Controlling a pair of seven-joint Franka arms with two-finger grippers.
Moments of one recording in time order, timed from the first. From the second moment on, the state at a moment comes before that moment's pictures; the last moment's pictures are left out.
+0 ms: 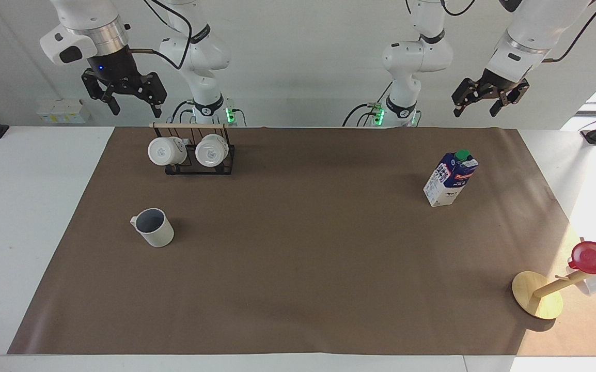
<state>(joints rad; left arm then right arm) 0.00 -0.23 -0.06 -1.77 -0.03 1.48 -0.06 -0.09 -0.05 0.11 -1.48 -0.02 1.43 0.10</state>
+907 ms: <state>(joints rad) 0.10 -0.29 -0.05 -1.91 -0.03 1.58 -0.06 -0.10 -0.05 0.11 -1.50 -0.02 1.52 0.11</state>
